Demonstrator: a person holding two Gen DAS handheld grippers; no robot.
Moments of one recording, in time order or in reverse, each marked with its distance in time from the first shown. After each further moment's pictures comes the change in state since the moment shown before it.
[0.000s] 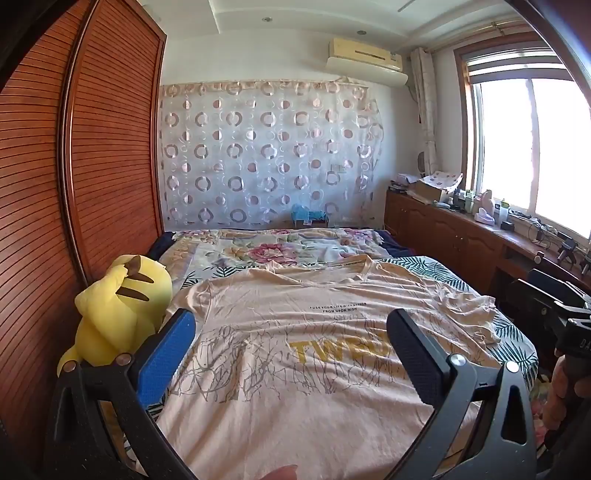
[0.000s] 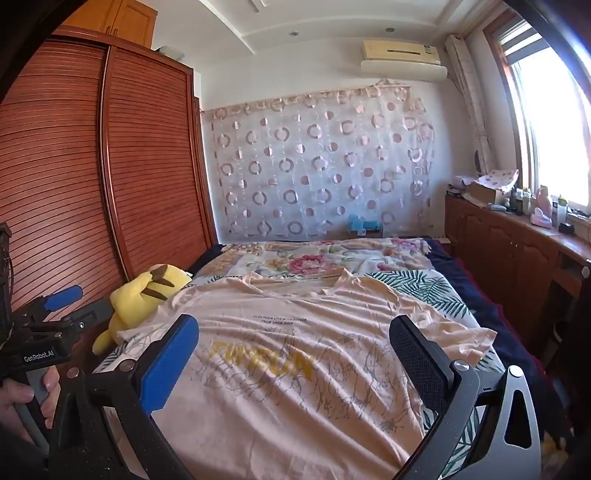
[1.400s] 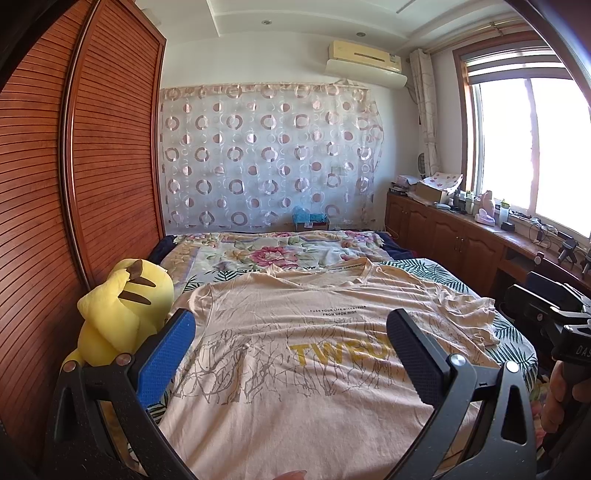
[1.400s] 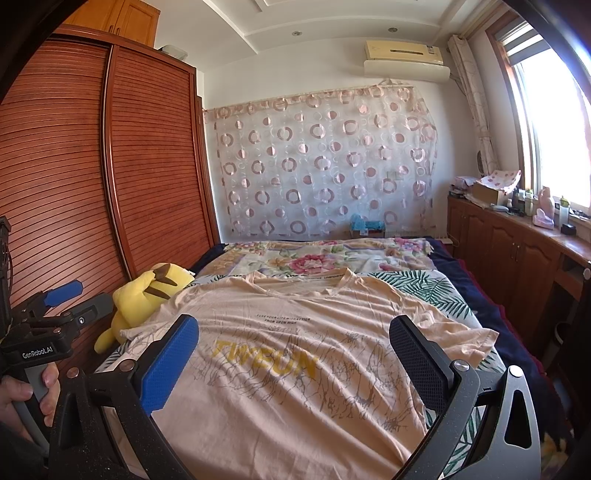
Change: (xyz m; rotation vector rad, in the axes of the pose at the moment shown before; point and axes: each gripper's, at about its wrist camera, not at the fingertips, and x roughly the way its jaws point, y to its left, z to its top) left arm -0.003 0.003 0.004 -0.004 -0.007 0.002; right arm -0.001 0.001 0.000 -0.007 0.005 0.004
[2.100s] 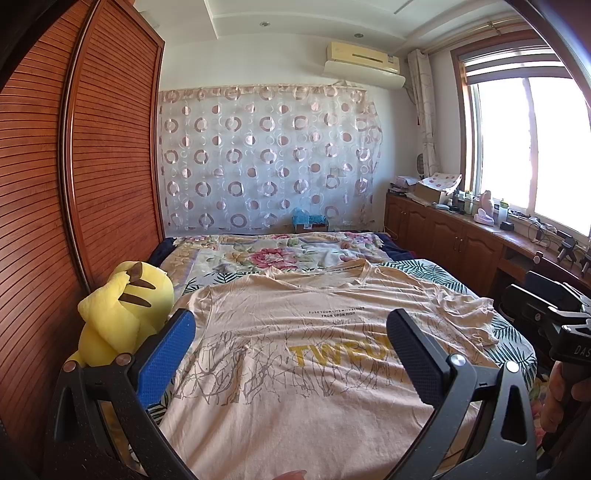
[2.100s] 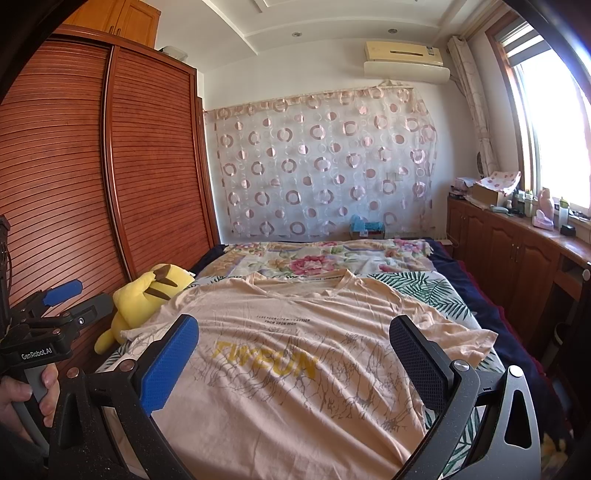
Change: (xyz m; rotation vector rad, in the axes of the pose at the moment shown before) left arm 0.000 -0.001 0.000 0.003 -0.002 0.000; right arm 0.000 0.000 0.000 0.002 -0.001 0.003
